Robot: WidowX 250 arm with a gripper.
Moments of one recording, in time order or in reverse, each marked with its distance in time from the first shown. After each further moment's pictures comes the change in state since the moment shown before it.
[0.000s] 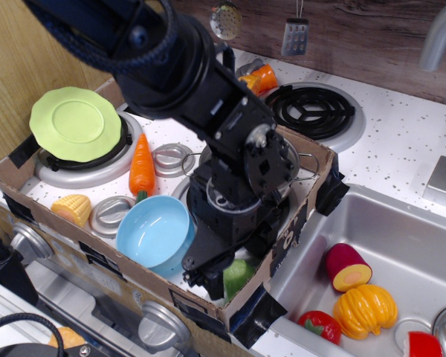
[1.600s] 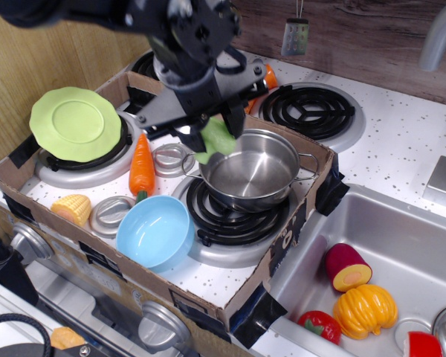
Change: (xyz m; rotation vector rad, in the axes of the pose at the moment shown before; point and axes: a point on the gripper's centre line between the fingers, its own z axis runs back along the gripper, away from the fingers) arm 0.074 -0.050 0.083 -0.358 -0.262 -0.450
